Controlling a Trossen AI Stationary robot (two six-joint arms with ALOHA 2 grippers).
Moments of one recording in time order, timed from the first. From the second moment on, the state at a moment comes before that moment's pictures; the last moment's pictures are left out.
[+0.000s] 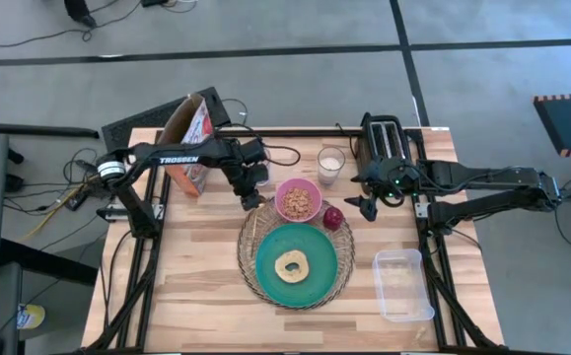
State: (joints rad) left arm 0.42 1.70 1.19 -0.80 0.50 -0.09; right arm -0.10 0.92 0.82 -0.57 0.13 0.26
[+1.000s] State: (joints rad) left arm 0.42 1.75 1.25 -0.89 0.60 -0.03; right arm -0.10 0.92 0.82 -0.57 0.13 0.27
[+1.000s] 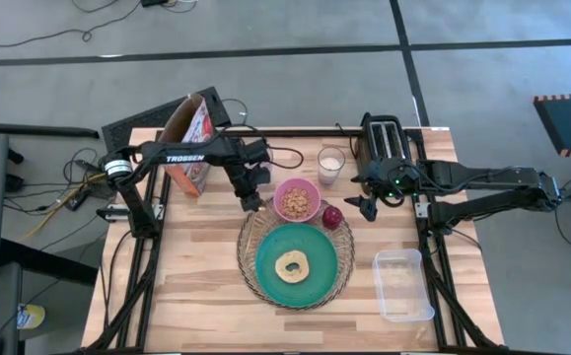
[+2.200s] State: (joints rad) left arm 0.39 1.75 1.19 -0.69 0.35 -0.07; right arm -0.10 0.92 0.82 -0.57 0.13 0.27
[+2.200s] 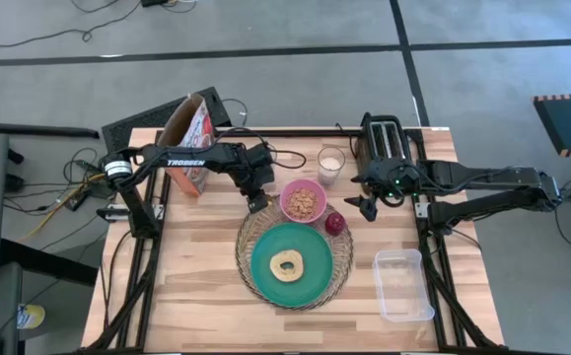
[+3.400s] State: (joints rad) left arm 0.36 1.71 1.26 -0.86 0.27 -0.17; right arm -0.10 0.92 0.82 -0.57 0.13 0.27
